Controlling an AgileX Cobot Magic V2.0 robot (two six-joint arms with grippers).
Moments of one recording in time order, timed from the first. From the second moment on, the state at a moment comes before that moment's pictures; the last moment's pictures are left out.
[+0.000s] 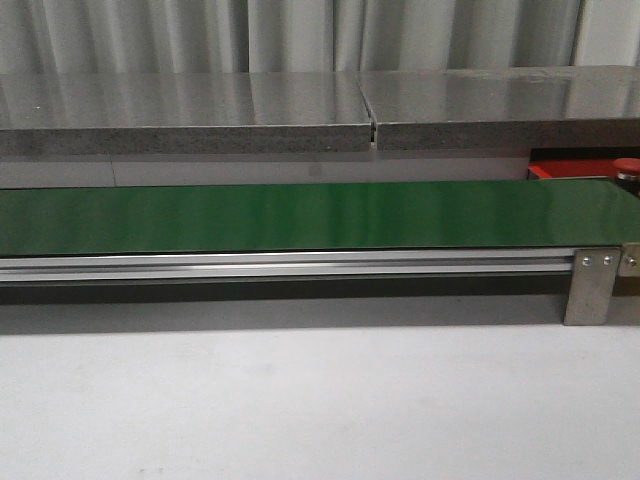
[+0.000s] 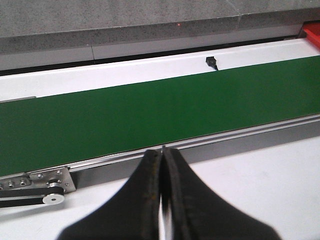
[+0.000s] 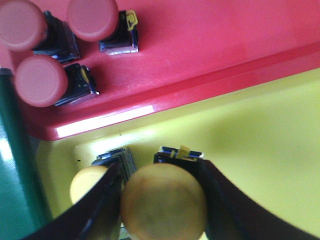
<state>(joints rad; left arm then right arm) -0.13 0.43 -0.60 -0.22 0.66 0.20 -0.45 1.81 -1.52 0.15 0.97 -0.12</state>
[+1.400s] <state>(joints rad) -0.13 0.43 -0.60 -0.22 0.66 0.20 -0.41 1.81 -1.52 0.16 0.95 -0.12</state>
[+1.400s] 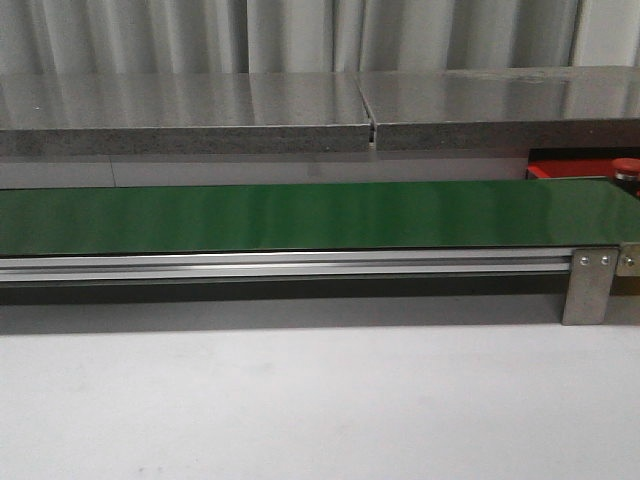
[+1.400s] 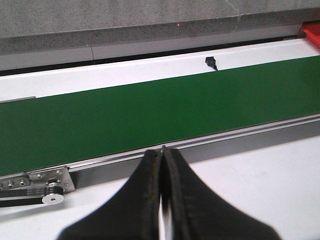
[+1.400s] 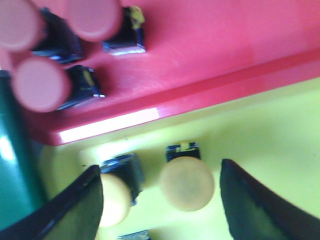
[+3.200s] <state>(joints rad) -0.13 0.43 -0.60 -0.22 0.66 0.20 0.06 0.51 -0.61 0.14 0.70 -0.13</state>
